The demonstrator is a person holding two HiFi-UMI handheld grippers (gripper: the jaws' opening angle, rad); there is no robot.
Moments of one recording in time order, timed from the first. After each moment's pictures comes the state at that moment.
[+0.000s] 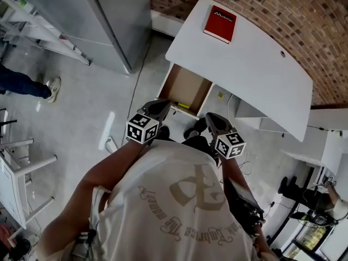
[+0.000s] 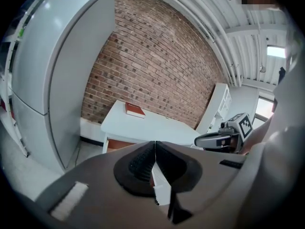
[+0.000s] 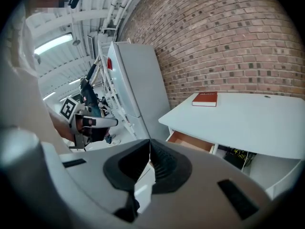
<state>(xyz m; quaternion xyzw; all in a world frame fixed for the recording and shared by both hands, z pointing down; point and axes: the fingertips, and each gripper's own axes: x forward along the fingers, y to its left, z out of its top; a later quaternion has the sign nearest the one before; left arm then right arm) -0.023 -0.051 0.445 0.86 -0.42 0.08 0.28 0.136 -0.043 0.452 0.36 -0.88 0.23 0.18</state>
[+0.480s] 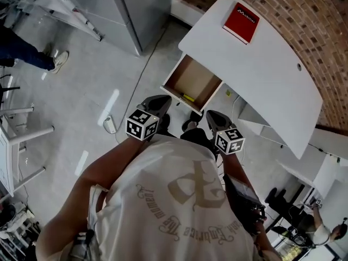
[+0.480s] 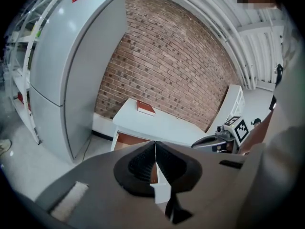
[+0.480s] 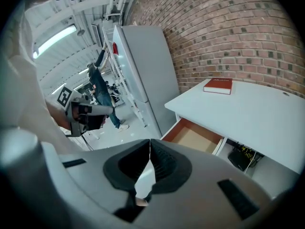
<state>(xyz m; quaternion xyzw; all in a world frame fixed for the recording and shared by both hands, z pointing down) -0.027 -0.044 0.463 0.82 -0.48 0.08 0.31 0.136 -0.056 0.499 0.27 -0.89 0.25 0.25</state>
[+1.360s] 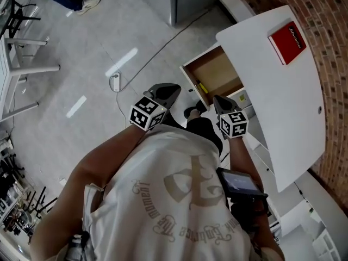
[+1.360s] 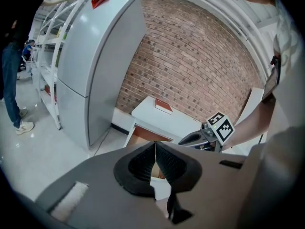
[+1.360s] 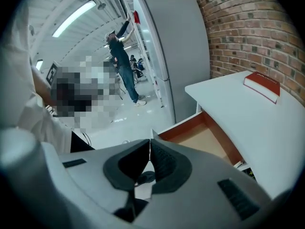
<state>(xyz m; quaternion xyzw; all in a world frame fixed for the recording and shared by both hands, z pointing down) -0.049 -0.028 0.486 0.73 -0.58 0.08 0.35 0.083 -0.102 0.569 0.08 -0.90 0.19 0.38</state>
